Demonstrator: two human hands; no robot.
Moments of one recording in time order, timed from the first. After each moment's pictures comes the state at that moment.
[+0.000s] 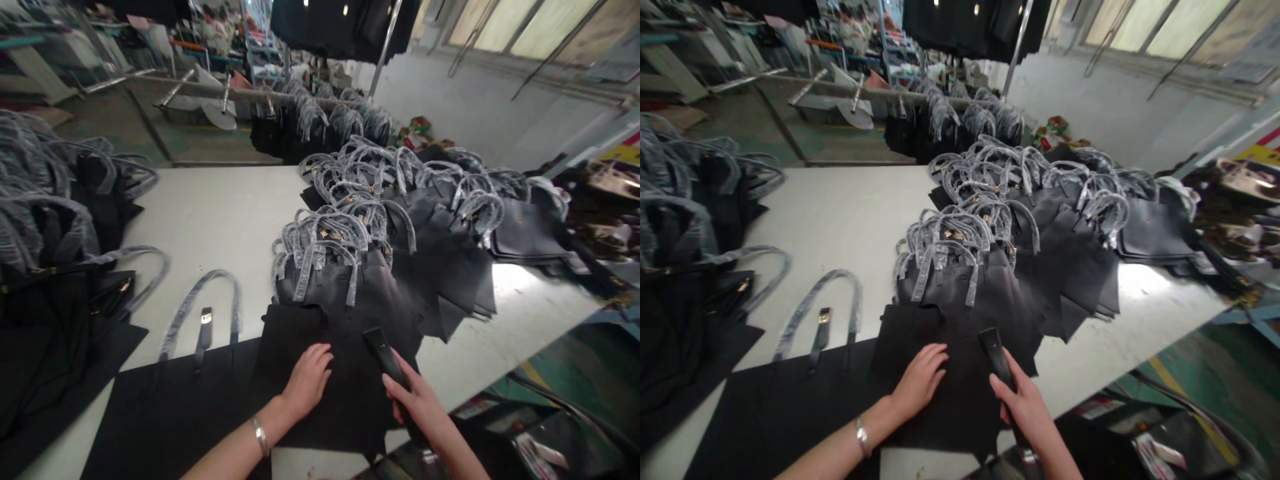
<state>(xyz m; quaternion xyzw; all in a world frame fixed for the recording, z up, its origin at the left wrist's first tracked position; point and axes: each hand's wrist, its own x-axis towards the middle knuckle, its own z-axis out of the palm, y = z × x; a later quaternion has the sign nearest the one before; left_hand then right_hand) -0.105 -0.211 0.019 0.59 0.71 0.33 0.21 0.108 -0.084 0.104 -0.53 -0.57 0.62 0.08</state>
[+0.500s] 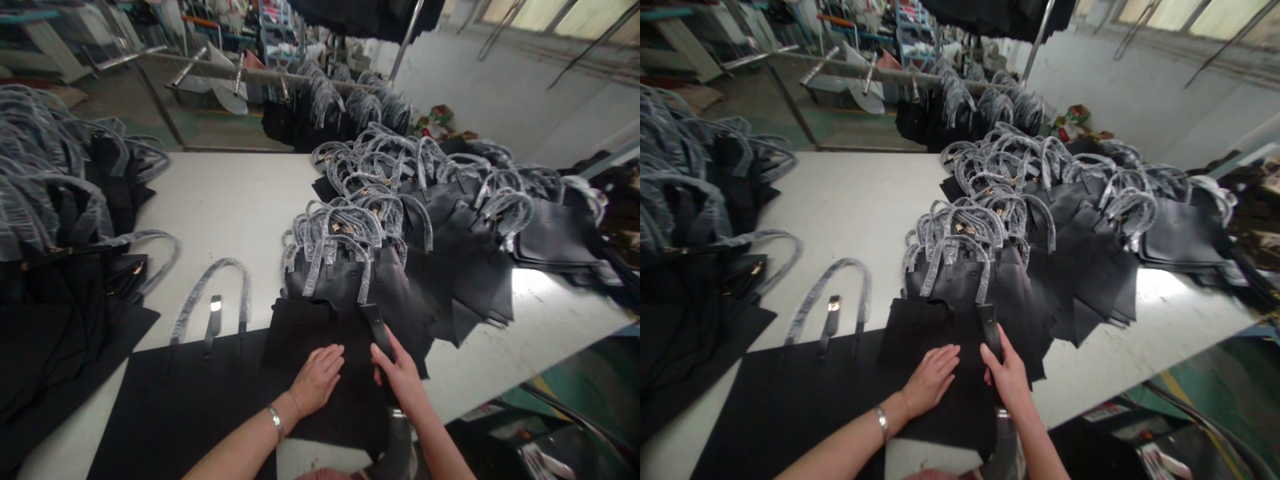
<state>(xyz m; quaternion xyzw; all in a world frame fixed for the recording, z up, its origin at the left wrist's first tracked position) -0.094 -0.224 -0.016 0.67 0.66 0.30 0.16 0.054 -0.075 0.094 -0.51 -0.60 0.60 0.14</state>
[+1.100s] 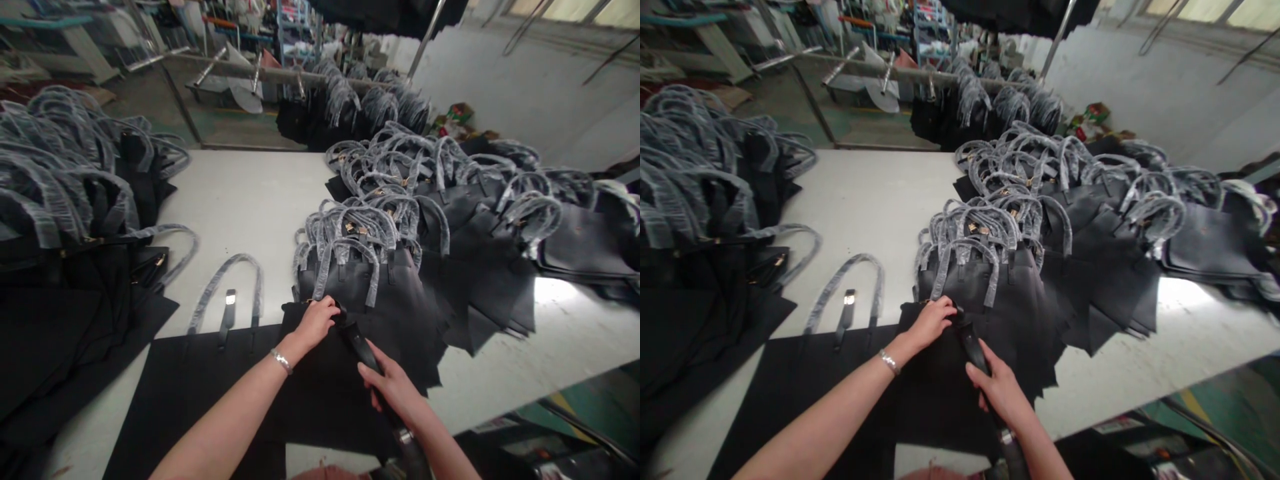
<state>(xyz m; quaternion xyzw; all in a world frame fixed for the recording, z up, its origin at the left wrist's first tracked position) -0.190 -0.152 0.032 0.58 0.73 0.27 0.24 0.029 -0.098 0.092 -0.46 -0.60 0.65 -0.04</state>
